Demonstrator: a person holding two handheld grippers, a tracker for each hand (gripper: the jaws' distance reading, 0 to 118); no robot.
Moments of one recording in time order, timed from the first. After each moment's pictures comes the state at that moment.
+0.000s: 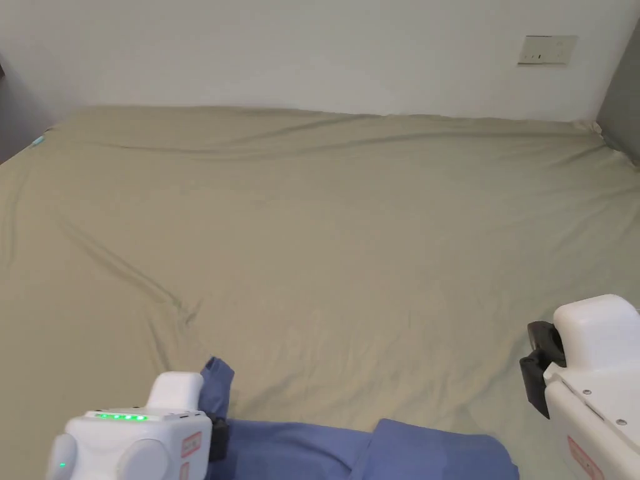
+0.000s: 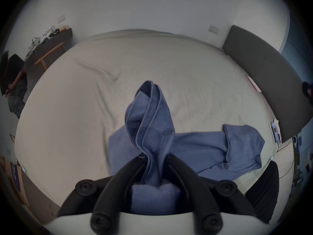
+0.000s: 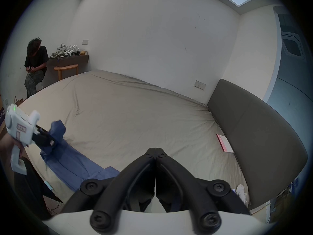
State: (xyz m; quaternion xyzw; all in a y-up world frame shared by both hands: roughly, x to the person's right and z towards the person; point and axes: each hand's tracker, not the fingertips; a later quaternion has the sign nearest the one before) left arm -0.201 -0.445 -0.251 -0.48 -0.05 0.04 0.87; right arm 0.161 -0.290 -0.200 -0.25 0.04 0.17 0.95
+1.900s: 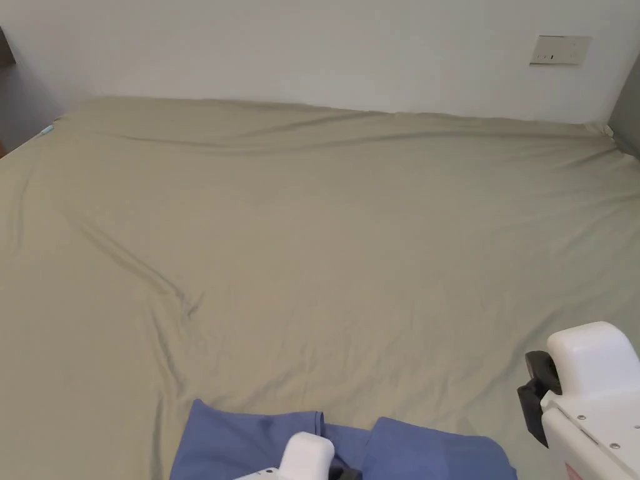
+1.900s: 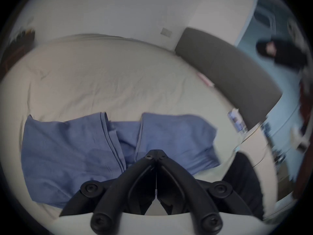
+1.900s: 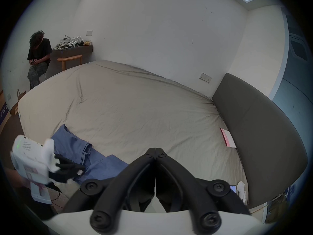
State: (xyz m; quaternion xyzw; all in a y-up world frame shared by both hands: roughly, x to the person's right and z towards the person) left arm -0.099 -0.483 -0.201 -0.40 -0.26 0.14 0.87; right arm 0.162 -0.303 -0.199 -0.29 0.06 0.19 0.94
